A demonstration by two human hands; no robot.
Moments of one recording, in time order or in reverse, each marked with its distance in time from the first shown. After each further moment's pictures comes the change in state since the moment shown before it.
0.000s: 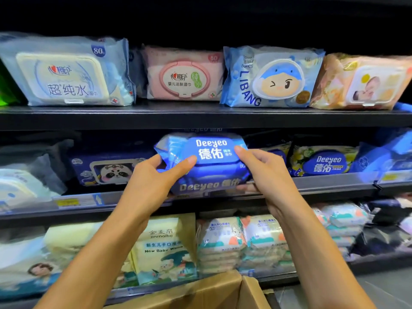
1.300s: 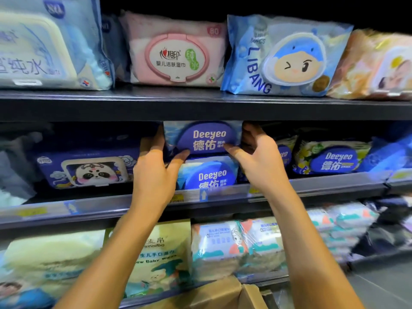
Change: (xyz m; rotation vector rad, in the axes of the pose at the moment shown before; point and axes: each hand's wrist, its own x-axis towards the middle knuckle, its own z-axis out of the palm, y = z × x) left_hand 0.078 -0.047 0.026 0.512 0.273 0.326; right_hand 0.070 0.030 0.006 -0.329 0.061 -0.468
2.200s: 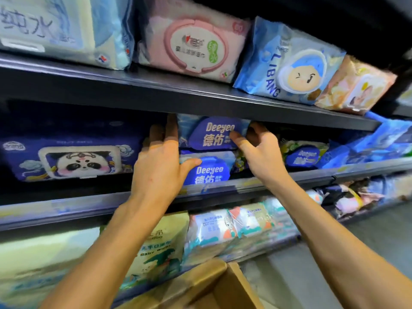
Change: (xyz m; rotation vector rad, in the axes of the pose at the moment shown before) left_hand 0.007 -0.007 -0.021 0.167 -0.223 0.159; right_hand -0.005 -0.034 0.004 -0.159 0.072 0.108
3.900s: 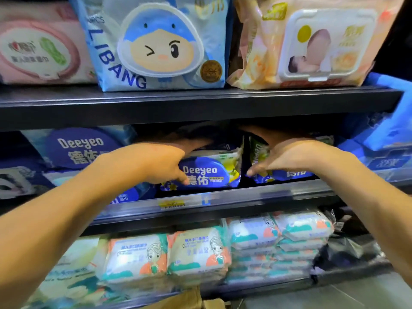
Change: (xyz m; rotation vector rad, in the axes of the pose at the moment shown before) left_hand 0.080 0.179 0.096 0.567 -0.751 0.112; right_hand 0.109 0.151 -0.190 -0.726 -0.798 -0.049
